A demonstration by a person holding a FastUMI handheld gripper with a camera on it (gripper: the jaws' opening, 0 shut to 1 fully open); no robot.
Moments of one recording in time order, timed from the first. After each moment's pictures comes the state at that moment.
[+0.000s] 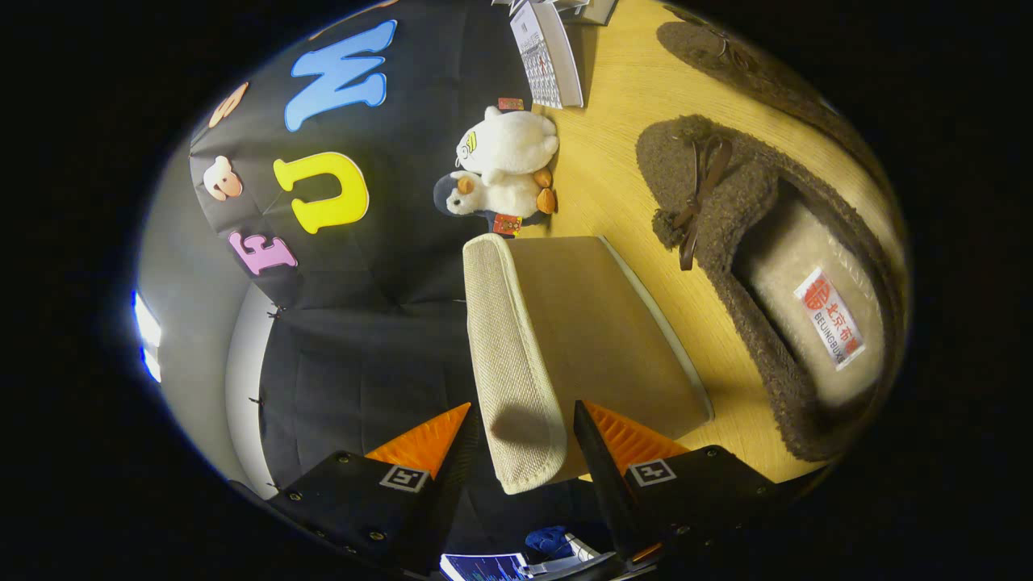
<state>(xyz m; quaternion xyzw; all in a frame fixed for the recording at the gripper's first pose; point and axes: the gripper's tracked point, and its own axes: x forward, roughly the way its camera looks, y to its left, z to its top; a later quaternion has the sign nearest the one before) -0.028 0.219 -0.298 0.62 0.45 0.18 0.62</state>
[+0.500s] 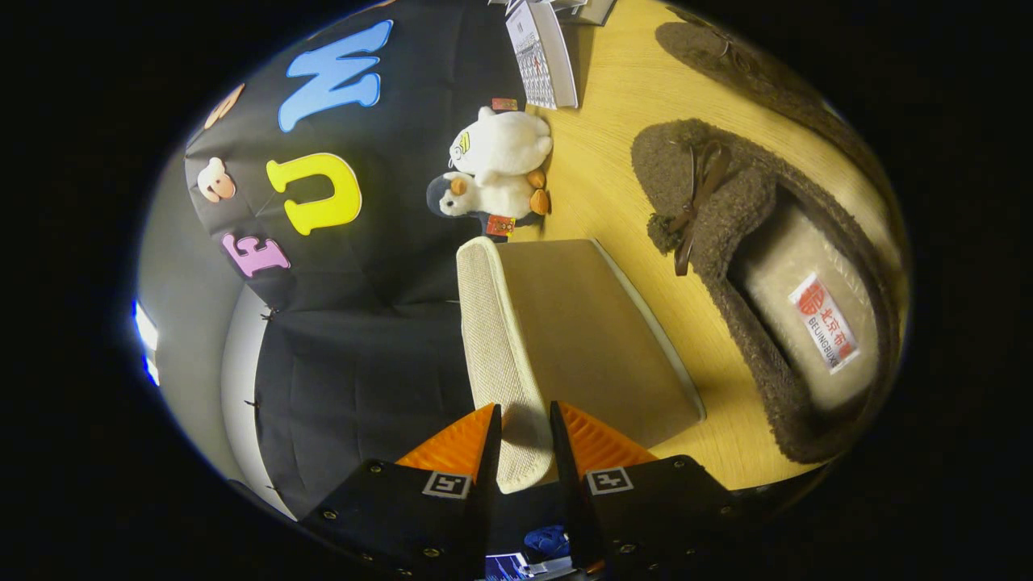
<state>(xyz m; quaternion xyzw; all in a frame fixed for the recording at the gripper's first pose) -0.025 0.212 -0.294 0.62 0.46 0.18 0.61</state>
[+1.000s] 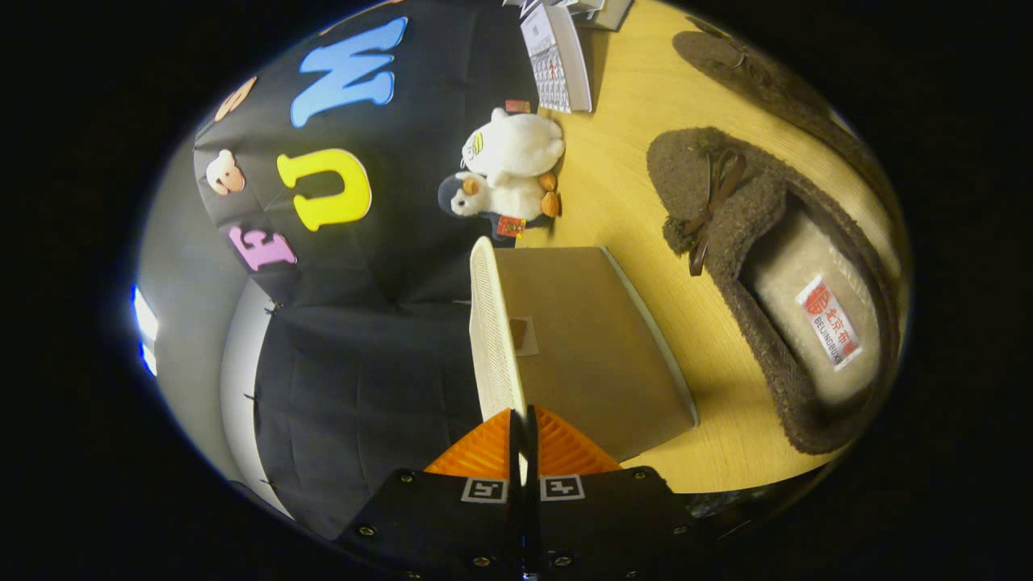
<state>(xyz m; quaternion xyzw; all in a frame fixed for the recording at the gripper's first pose) 0.005 0.215 -0.285 0.63 0.43 0.20 0.61</state>
